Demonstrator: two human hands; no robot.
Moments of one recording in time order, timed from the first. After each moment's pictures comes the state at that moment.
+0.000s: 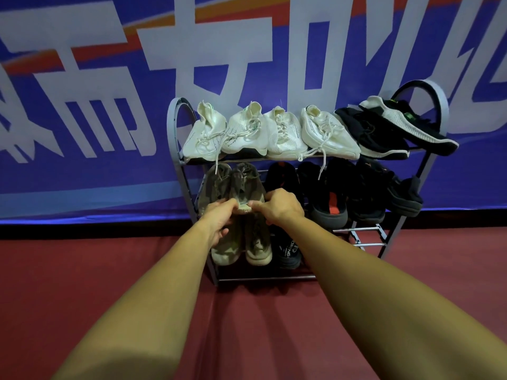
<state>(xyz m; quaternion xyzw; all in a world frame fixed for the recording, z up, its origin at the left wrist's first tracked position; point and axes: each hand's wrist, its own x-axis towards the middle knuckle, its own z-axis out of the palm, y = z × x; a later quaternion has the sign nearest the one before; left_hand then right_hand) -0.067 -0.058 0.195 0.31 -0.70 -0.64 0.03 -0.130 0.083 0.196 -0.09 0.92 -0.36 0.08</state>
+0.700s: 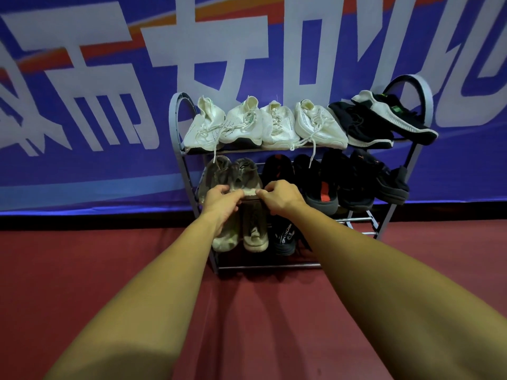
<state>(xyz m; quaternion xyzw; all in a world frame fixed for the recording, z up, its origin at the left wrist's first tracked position) -0.047 -0.034 0.200 0.25 -0.75 -0.59 0.13 -0.110 0.109 0.205 -0.14 0.92 -0.37 0.07</state>
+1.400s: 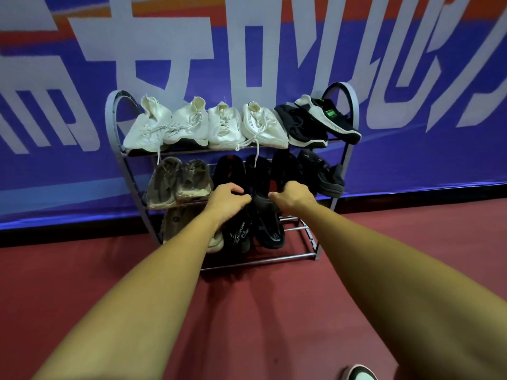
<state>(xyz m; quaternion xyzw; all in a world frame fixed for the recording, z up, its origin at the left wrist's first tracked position) -0.077 0.063 0.203 0.14 -0.86 -0.49 0.04 -0.112 0.238 0.219 -0.01 0.95 -0.29 0.06</state>
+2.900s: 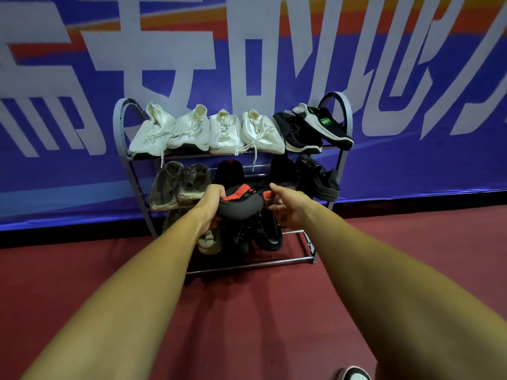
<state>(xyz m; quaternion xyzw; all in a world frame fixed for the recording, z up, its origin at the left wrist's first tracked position) -0.043 0.059 0.231 0.23 -0.70 -0.68 -0.02 -0.103 0.236 0.215 0.12 0.63 -0.73 0.23</state>
